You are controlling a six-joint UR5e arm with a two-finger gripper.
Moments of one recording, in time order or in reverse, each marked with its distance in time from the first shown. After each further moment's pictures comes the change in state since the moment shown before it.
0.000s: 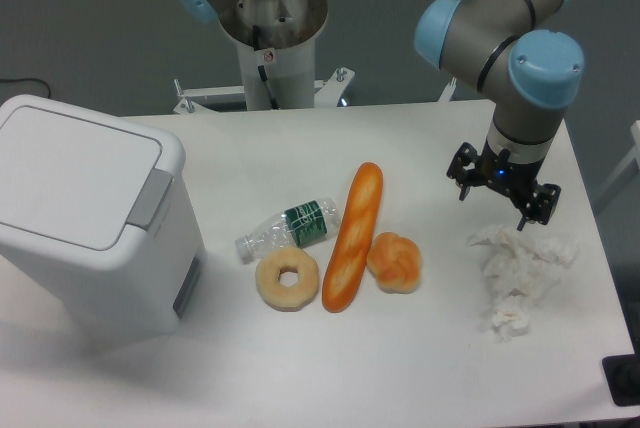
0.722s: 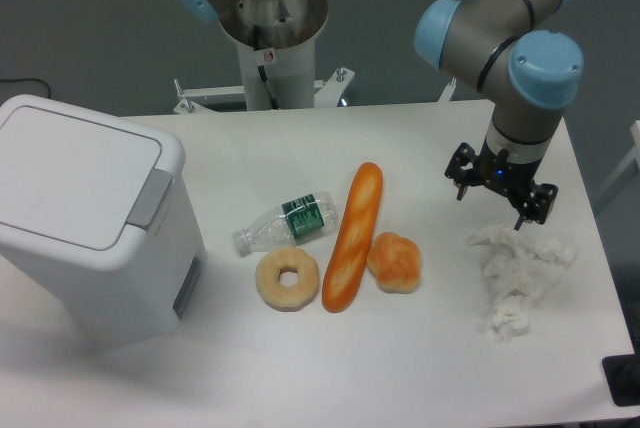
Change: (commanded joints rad) arm -0.008 0.018 -0.057 0.011 -0.006 -0.011
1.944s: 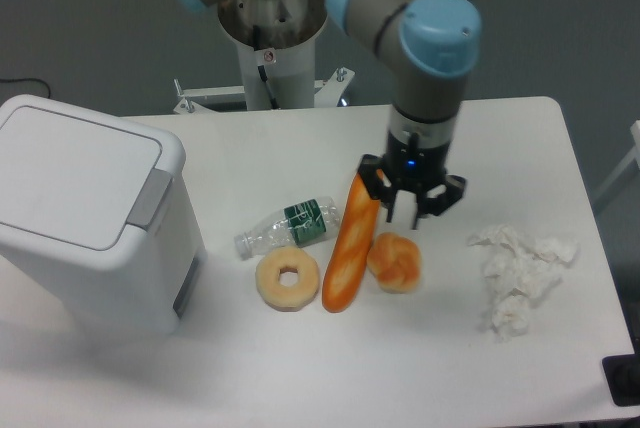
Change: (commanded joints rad) arm -0.282 0.201 0.014 -0.045 -0.190 -0.719
